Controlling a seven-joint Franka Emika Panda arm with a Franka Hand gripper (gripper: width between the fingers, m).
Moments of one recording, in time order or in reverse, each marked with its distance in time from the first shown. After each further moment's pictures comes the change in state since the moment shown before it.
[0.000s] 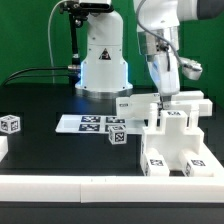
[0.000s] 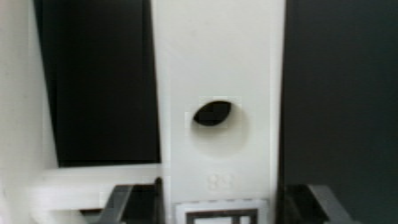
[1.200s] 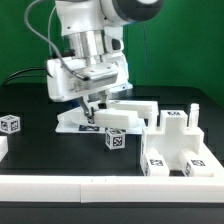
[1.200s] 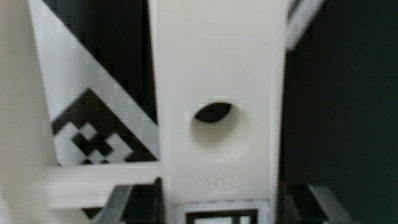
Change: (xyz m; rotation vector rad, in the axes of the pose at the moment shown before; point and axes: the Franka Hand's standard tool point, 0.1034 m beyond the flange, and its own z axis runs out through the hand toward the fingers) arm 0.140 -0.026 -0.014 0.092 -0.031 0.746
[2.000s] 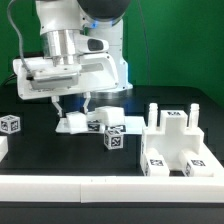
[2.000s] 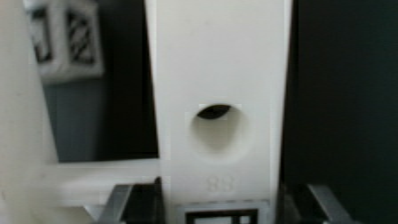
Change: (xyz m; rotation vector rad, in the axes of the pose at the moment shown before) arm 0.011 -0.048 -0.005 0.086 -0.084 0.657
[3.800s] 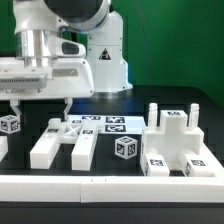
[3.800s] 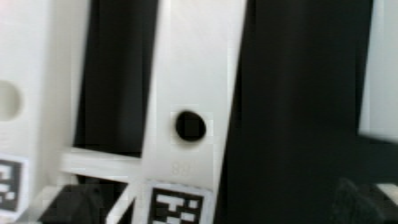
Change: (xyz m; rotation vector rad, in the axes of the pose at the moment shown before) arm -0.045 -0.051 -0.005 0.082 -0.070 -0.096
